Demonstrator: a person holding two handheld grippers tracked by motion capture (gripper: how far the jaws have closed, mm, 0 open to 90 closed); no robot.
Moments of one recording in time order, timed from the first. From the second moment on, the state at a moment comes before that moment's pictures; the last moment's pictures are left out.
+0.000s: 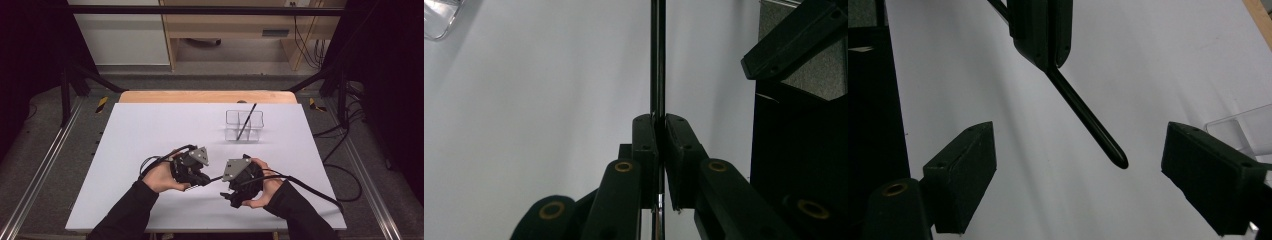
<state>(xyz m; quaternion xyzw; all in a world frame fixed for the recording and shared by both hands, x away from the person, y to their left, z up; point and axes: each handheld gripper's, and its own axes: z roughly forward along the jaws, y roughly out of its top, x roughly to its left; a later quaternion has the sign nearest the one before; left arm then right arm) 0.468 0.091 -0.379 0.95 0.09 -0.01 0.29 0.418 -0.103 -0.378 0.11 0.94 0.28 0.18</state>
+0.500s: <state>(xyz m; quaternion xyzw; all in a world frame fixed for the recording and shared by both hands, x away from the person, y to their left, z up) 0.466 0.082 -0.378 0.95 0.08 -0.01 0.30 0.417 -0.101 -0.380 0.09 0.94 0.26 0.18</state>
